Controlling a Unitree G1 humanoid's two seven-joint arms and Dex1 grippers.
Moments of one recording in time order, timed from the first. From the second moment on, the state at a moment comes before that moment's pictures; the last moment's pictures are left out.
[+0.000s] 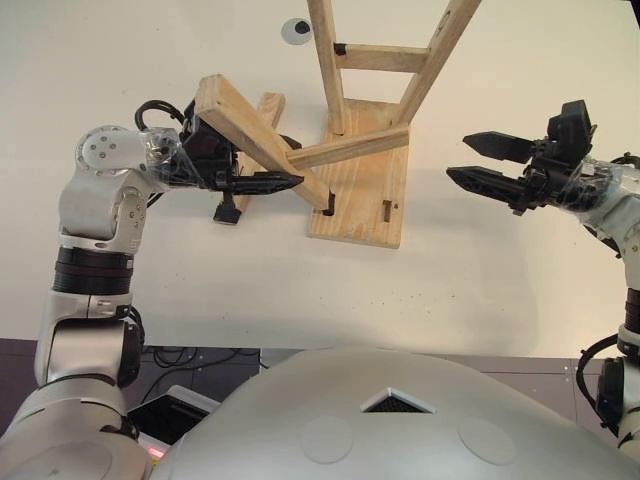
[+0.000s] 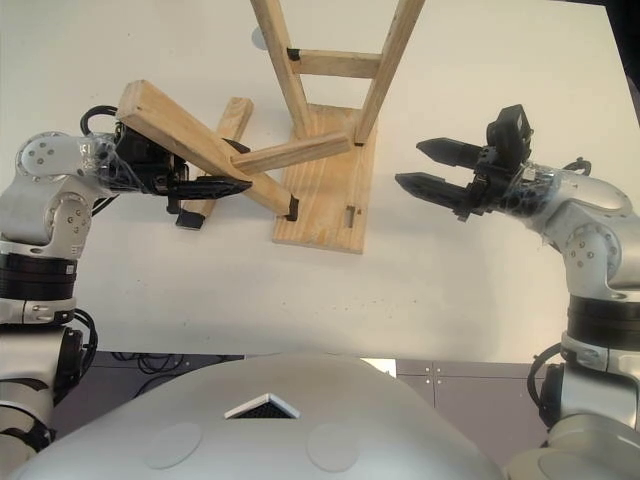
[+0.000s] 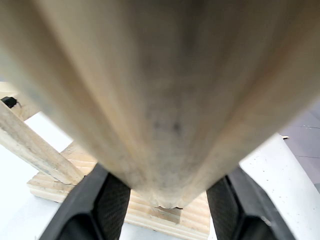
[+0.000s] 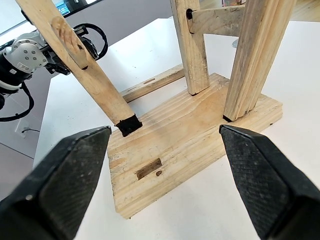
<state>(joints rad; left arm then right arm) -0.28 0.65 -0.12 0.04 -0.54 0.24 -1.34 -0.06 -0.74 -0.13 -0.16 0.73 0.70 1.01</state>
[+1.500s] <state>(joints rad) -0.35 0.65 -0.32 0.00 -0.46 0.20 -1.19 0.02 -0.67 -0.11 -0.19 0.71 0.66 0.95</state>
